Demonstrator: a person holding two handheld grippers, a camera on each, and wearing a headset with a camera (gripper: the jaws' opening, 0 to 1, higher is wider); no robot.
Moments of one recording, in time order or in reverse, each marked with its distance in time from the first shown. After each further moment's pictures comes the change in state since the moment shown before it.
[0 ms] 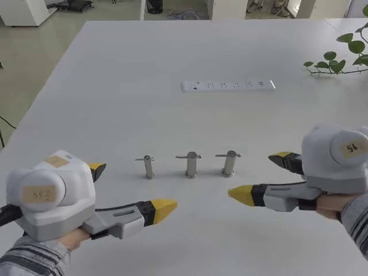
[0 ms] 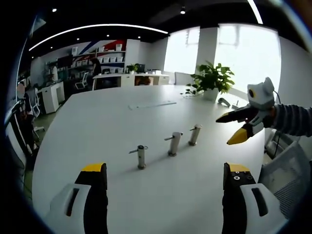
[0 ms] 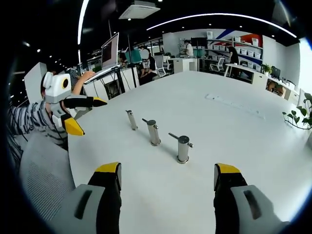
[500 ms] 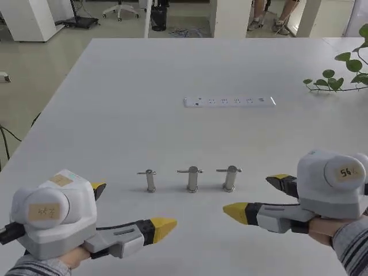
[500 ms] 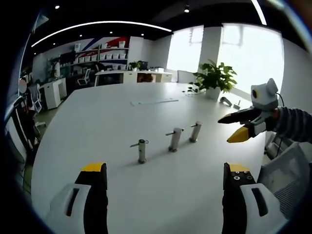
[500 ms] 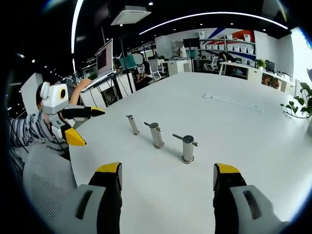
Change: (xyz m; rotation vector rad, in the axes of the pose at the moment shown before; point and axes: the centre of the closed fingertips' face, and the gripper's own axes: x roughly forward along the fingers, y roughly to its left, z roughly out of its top) left arm -0.003 0.004 -0.009 -0.028 0.018 0.016; right arm 0.002 0.003 0.002 0.080 -0.035 -0.011
